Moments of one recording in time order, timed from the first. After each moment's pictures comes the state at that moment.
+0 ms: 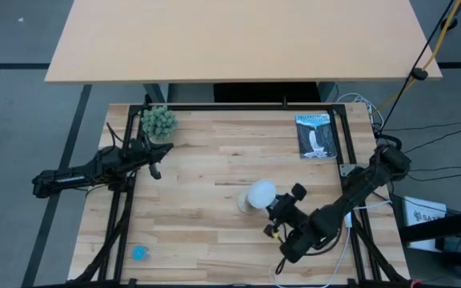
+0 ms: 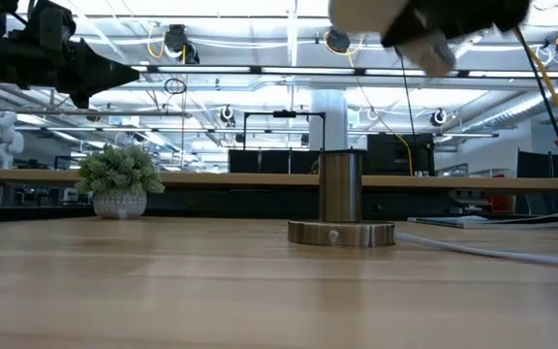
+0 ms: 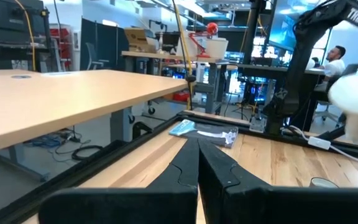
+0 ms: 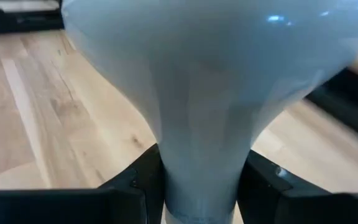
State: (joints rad) left arm 0.17 0.04 0.08 0.05 -0.21 -0.04; right arm 0.68 1.70 1.21 -0.77 1.10 1.11
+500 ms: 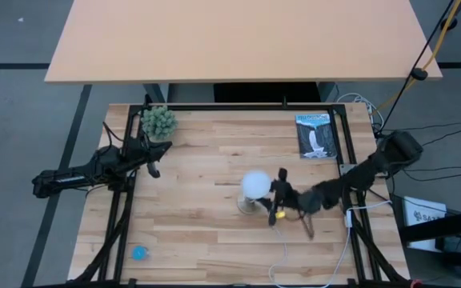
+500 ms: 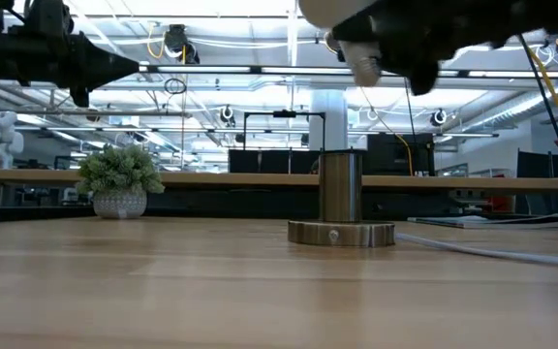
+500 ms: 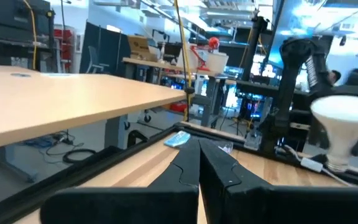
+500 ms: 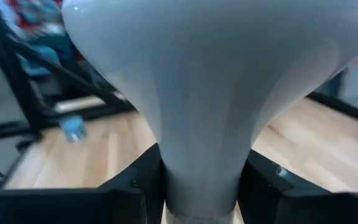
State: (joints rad) left arm 0.17 0.04 0.08 0.11 -0.22 -0.12; right arm 0.43 1.49 0.57 0.82 0.68 0.22
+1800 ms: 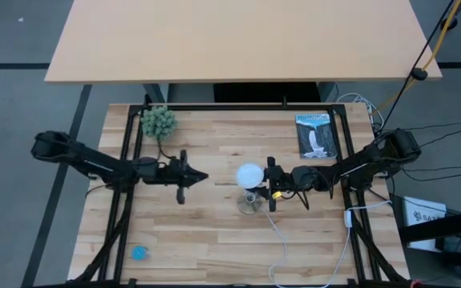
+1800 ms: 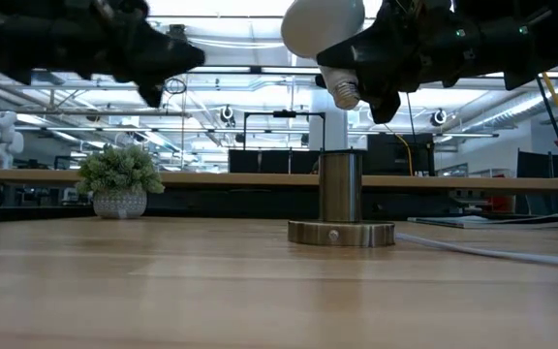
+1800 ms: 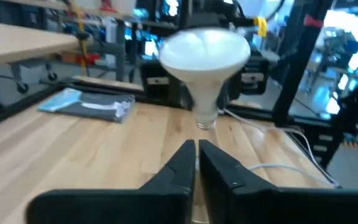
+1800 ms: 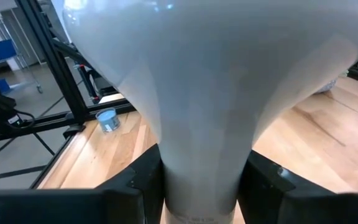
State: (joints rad) left arm -0.14 1.12 0.27 0.82 -0.11 -0.15; right arm 0.19 1.50 0.51 0.90 0.21 0.27
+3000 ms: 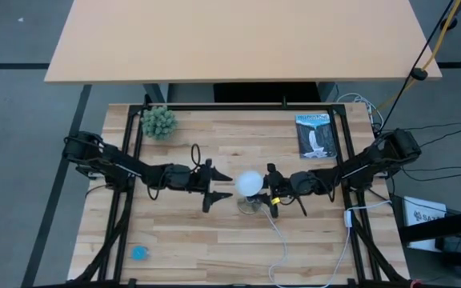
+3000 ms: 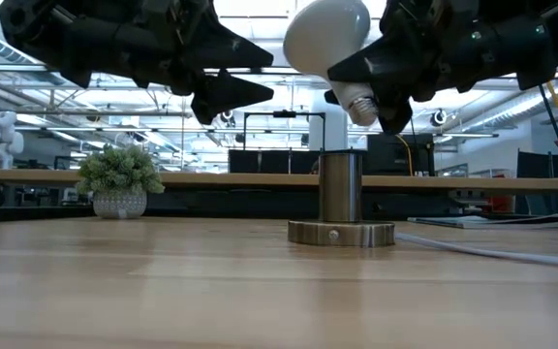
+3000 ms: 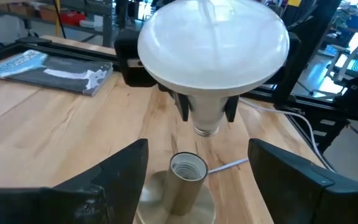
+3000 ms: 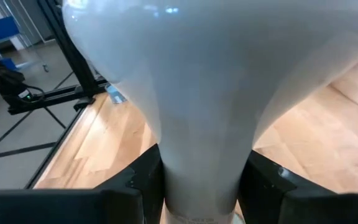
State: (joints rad) left arm -0.16 1.52 0.54 0.83 -0.09 -0.23; right arm 0.25 1.50 0.51 0.79 0.21 0.32
